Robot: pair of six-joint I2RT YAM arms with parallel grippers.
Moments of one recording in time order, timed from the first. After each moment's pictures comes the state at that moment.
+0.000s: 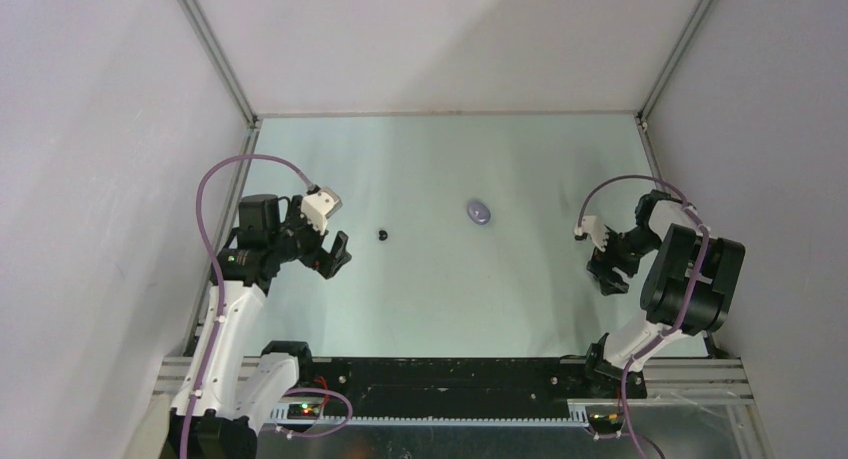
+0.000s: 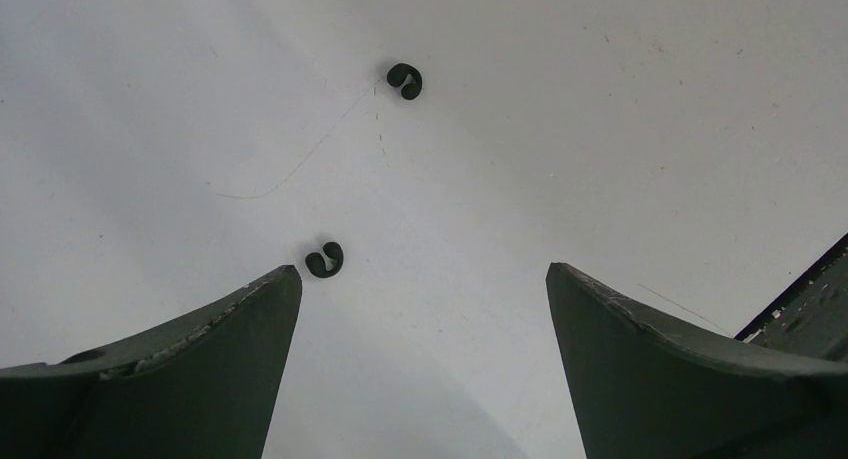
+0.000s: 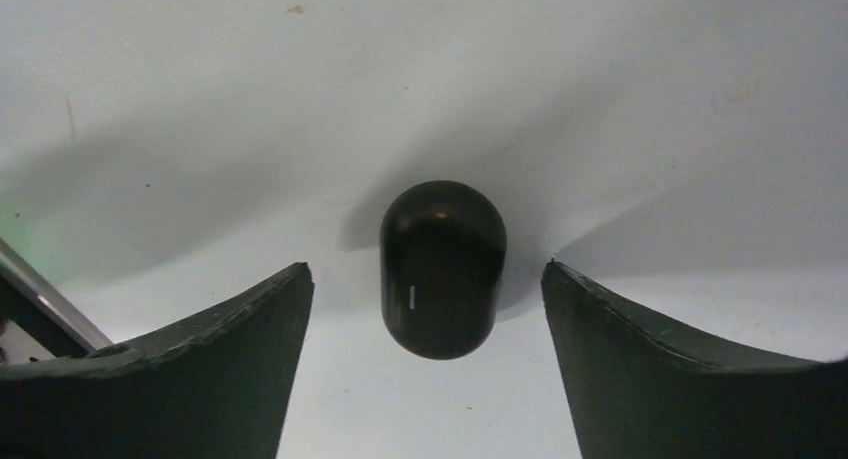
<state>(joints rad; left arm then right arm) -0.03 0.85 0.81 -0.72 0.53 0.49 -0.38 1.64 0.97 -0.99 -0.34 -1.52</state>
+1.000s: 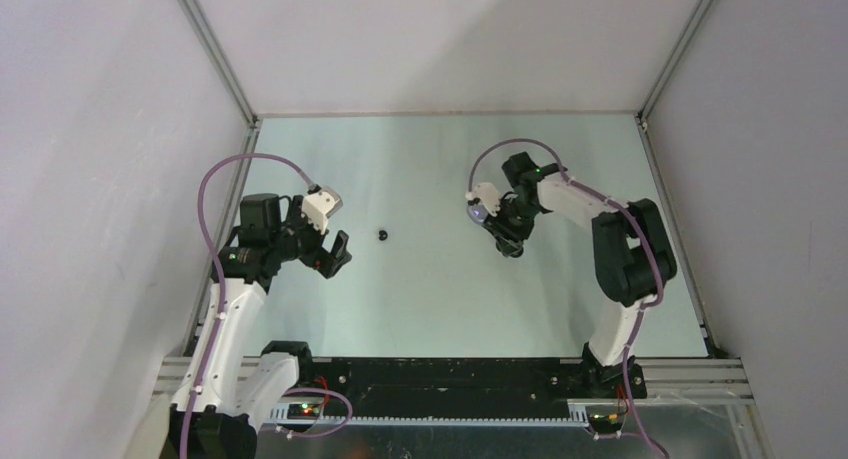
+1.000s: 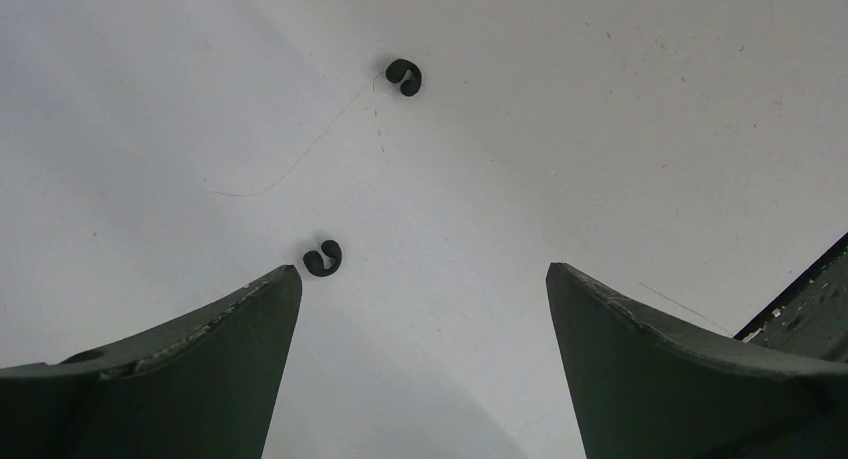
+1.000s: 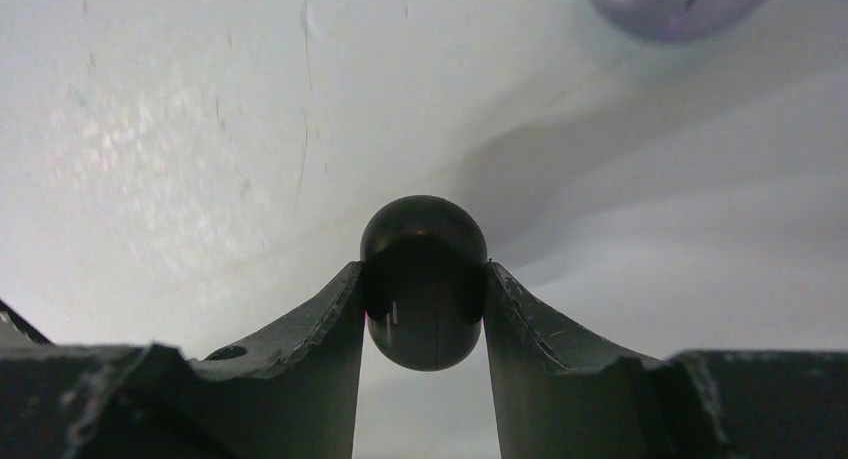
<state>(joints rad) -0.03 0.87 0.81 -0.72 0.53 0.49 0.36 1.80 1.26 -0.83 -0.33 -0.74</state>
